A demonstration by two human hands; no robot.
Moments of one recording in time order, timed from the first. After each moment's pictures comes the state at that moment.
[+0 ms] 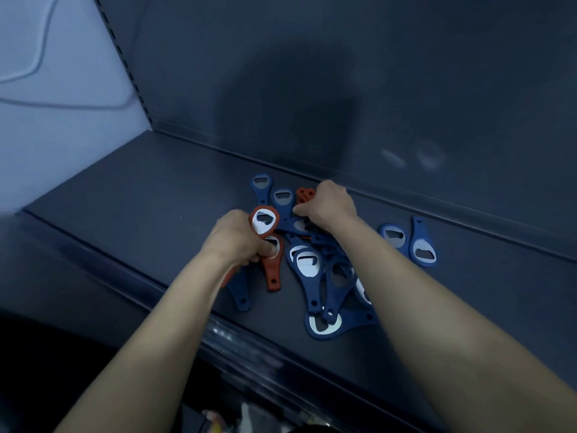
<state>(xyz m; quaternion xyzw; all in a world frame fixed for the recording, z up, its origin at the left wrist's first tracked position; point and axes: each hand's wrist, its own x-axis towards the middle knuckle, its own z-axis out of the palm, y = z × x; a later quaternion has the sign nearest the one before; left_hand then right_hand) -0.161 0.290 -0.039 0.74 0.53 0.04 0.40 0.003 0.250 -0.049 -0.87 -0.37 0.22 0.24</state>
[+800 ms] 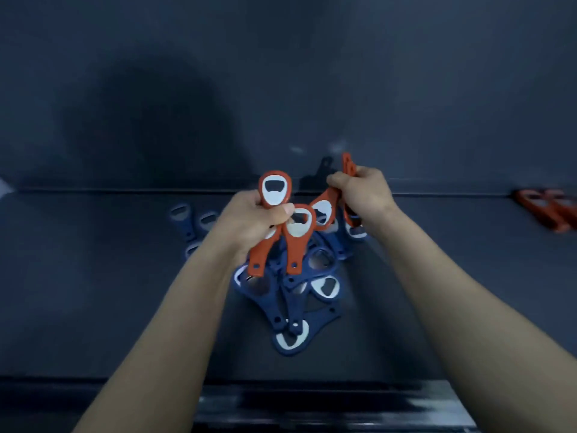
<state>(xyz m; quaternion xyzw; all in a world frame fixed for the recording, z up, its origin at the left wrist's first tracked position) -0.071 0.261 -0.016 0.72 0.26 0.09 0.64 0.059 0.139 -0.019 -0.78 -0.09 0.17 0.60</state>
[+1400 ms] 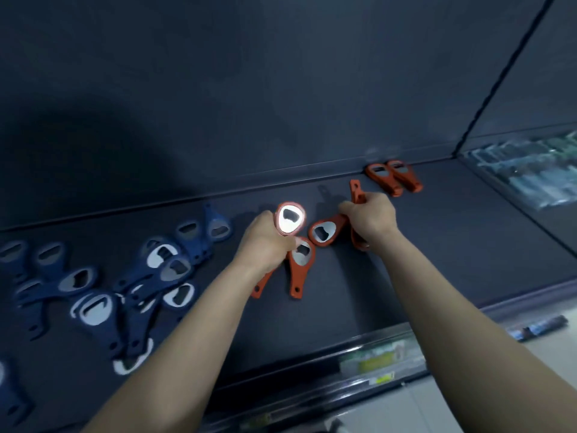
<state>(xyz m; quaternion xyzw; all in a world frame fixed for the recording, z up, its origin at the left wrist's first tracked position) 0.027 0.070 -0.053 0.85 0.21 -0.01 0.48 0.119 -0.082 -0.055 -0.88 0.07 0.04 0.46</state>
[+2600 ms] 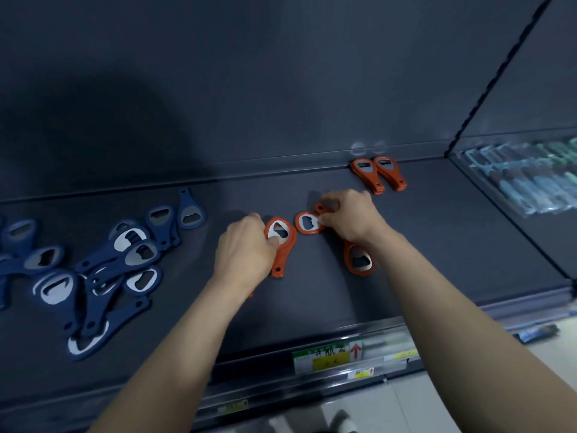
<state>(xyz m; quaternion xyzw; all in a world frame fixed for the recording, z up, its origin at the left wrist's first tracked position) 0.015 0.031 -0.055 0.92 0.26 0.05 0.27 0.135 -0.109 -0.059 -0.95 -0.18 0.09 0.22</state>
